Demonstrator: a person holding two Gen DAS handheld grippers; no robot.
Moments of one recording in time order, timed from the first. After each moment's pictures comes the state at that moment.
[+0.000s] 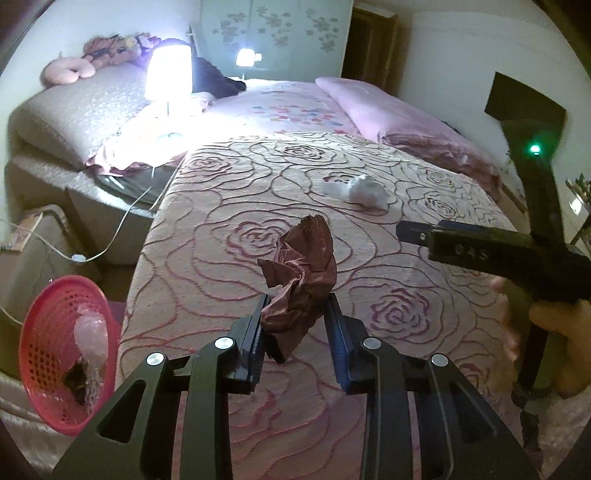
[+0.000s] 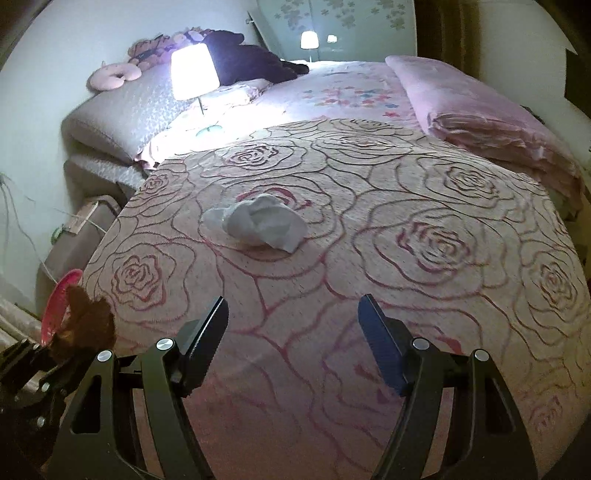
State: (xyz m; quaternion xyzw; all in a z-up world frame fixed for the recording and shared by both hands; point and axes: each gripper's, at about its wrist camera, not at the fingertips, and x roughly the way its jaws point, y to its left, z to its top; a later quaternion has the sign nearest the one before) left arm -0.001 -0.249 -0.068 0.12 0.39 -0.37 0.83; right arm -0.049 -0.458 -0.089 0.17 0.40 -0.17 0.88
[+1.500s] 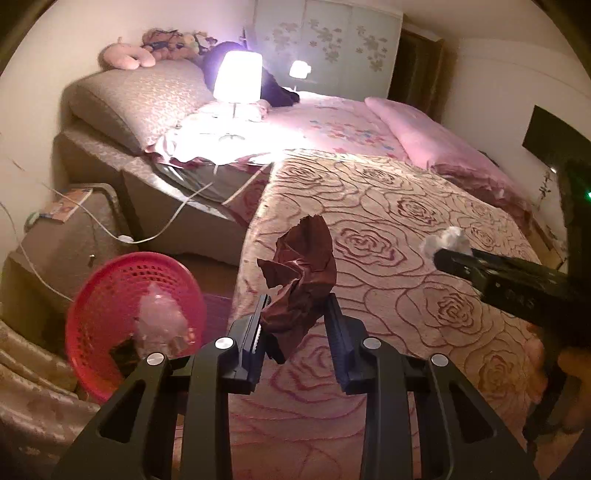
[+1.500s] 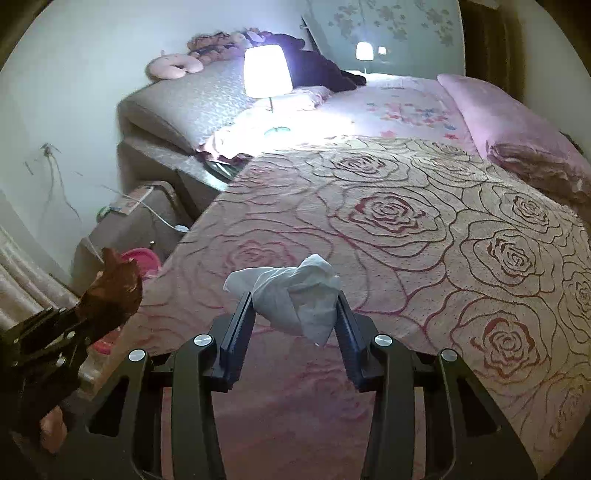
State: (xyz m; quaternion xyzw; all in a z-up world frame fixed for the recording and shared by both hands) left arm 0.018 -0.168 -0.045 0.08 0.38 -0.30 0.87; right arm -0.044 -0.366 -0.055 0.15 0.38 -0.08 0.91
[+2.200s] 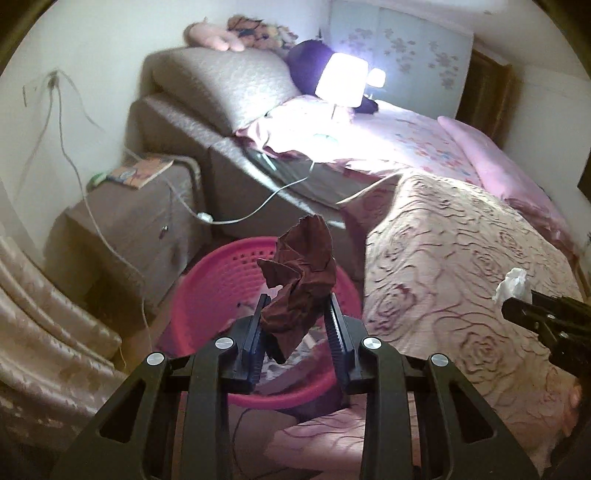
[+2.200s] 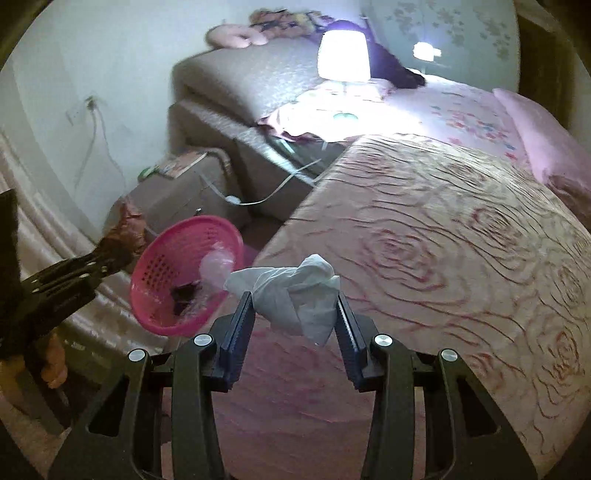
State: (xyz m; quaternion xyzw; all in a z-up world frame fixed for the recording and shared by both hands) left arm 0.081 -0.045 -0.049 0.04 0.40 -0.18 0.90; right arm -0.006 -0.263 -0.048 0.10 0.41 0.01 0.91
